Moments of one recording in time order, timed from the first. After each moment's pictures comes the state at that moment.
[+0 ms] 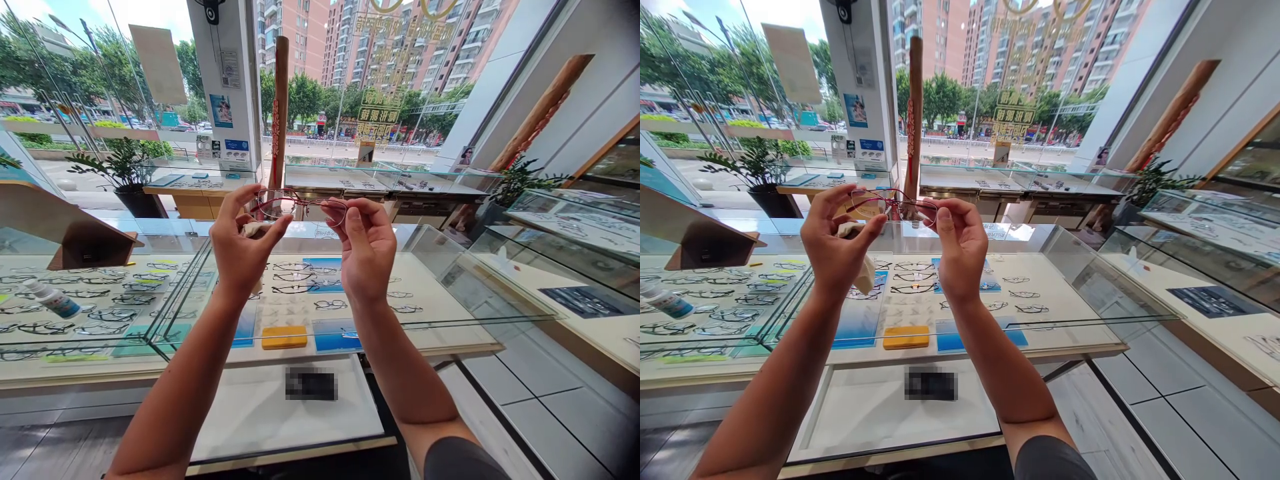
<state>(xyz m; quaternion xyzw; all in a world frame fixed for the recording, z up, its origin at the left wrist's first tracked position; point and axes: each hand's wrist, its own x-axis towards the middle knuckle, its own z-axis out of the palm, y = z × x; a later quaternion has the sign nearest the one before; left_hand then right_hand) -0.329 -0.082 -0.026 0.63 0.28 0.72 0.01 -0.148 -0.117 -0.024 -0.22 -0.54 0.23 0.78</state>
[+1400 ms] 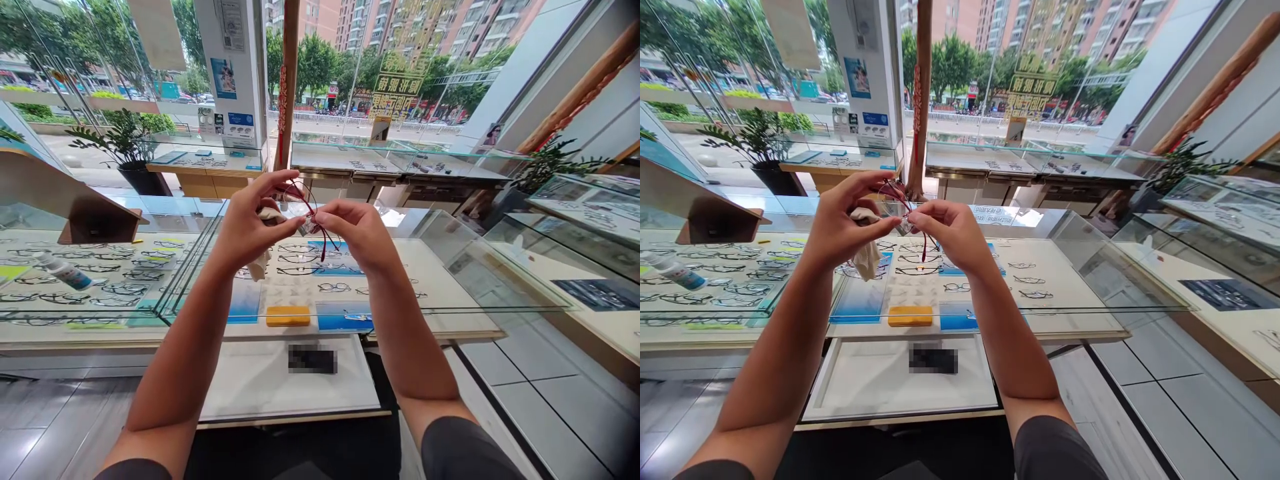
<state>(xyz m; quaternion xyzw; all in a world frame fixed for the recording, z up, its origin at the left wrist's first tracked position) -0.351 -0.085 -0.012 0.79 0.24 0.54 0.15 -0.125 -0.108 -0.017 -0.31 -0.68 0.38 0.55</state>
